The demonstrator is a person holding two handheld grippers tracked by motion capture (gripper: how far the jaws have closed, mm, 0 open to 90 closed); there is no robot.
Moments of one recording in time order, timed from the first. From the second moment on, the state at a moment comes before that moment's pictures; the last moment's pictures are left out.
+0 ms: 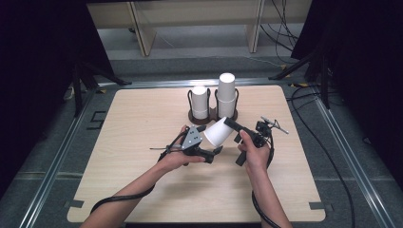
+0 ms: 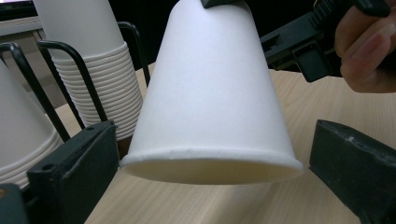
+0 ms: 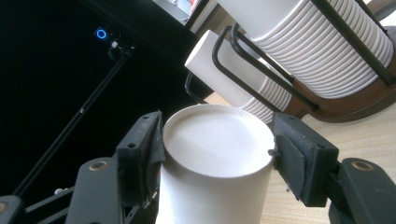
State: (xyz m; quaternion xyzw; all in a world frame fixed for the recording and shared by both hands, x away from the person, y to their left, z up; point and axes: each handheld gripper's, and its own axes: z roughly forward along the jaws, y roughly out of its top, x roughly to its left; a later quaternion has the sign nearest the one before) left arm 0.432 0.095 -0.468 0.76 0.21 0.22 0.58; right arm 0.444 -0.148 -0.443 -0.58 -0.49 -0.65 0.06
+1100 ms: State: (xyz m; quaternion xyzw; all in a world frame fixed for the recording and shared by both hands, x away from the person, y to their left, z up) left arm 0.436 0.088 -0.472 0.76 0.21 0.23 0.58; right arm 0.444 -0.148 -0.443 -0.59 -0.47 -0.65 0.09
